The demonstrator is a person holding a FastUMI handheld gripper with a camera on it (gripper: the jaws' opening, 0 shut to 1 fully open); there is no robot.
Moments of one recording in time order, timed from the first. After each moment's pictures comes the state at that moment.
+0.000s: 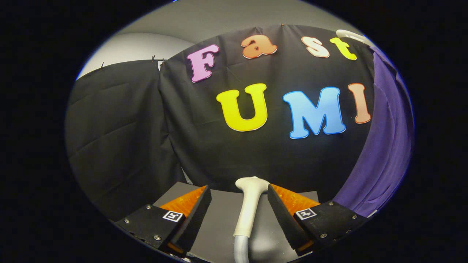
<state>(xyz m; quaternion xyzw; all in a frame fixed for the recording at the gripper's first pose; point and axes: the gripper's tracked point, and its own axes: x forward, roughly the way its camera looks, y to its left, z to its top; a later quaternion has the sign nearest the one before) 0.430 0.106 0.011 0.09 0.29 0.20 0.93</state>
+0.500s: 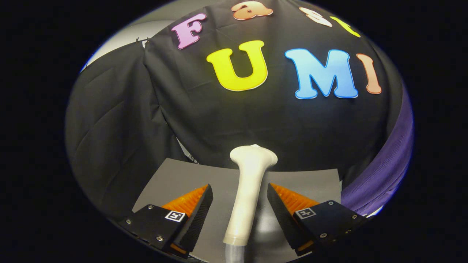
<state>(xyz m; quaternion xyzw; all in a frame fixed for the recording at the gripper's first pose) 0.450 0.123 -0.083 0.09 0.43 0.20 0.88</state>
